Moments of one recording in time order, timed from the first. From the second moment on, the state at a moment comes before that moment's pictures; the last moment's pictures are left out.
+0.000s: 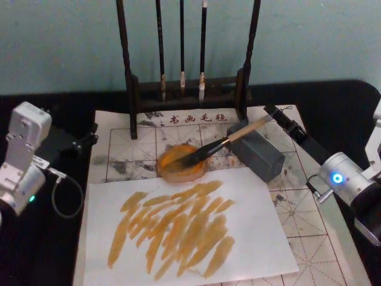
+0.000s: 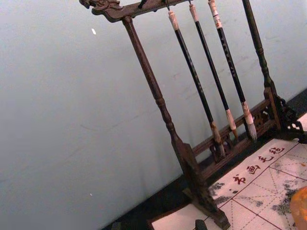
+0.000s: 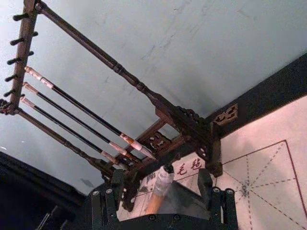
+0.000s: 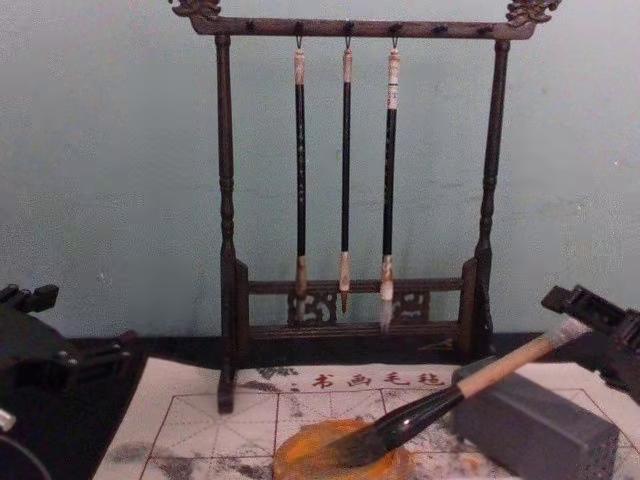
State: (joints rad) left arm -0.20 0.60 0.45 -1.41 -0.25 -0.12 0.03; right arm 0.26 0.31 -0.22 -1.18 1.16 0.20 0.43
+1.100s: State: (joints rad) left arm -0.20 0.60 0.45 -1.41 -0.25 -0.12 0.03; right arm 0.32 0.31 -0.30 -1.08 1.25 0.18 0.47
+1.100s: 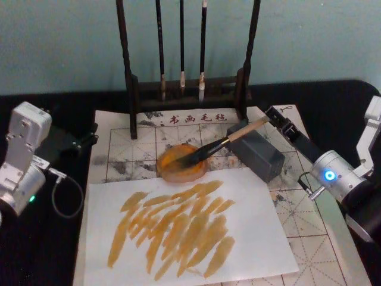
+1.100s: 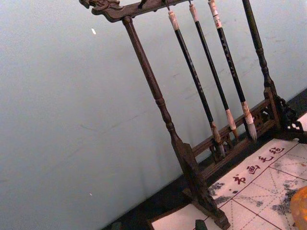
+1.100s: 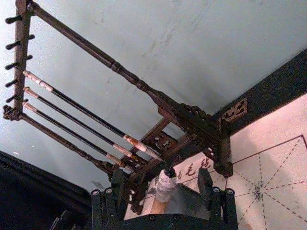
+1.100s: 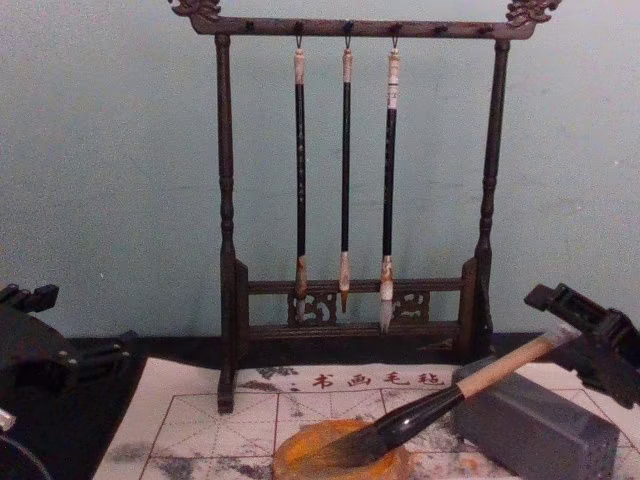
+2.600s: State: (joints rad) left arm -0.20 0.60 0.45 -1.41 -0.25 -0.12 0.03; right arm 0.33 0.32 -0.30 -1.08 1.26 0.18 0.47
